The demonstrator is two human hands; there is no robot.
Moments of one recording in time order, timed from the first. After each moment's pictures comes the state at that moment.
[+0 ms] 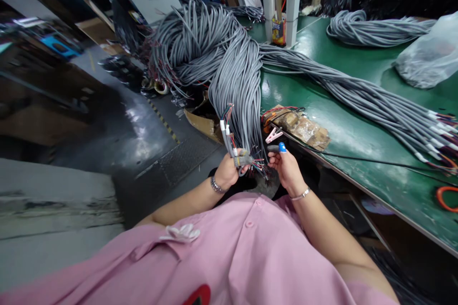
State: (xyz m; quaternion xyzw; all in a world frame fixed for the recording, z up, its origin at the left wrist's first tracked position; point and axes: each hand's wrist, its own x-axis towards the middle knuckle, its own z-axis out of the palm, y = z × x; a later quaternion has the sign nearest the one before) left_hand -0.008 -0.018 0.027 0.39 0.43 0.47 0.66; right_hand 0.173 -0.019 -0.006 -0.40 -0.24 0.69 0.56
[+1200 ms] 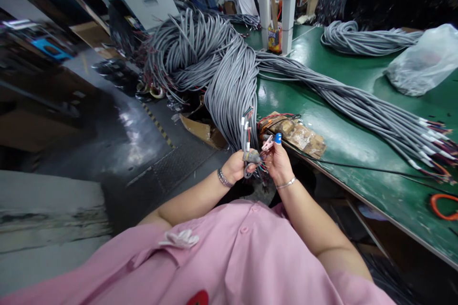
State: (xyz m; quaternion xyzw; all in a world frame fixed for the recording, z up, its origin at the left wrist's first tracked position) left_hand 0.018 0.029 0.023 0.34 0.38 0.34 0.79; right_hand 0.151 0.036 0.006 -0.35 -0.14 0.68 0.63
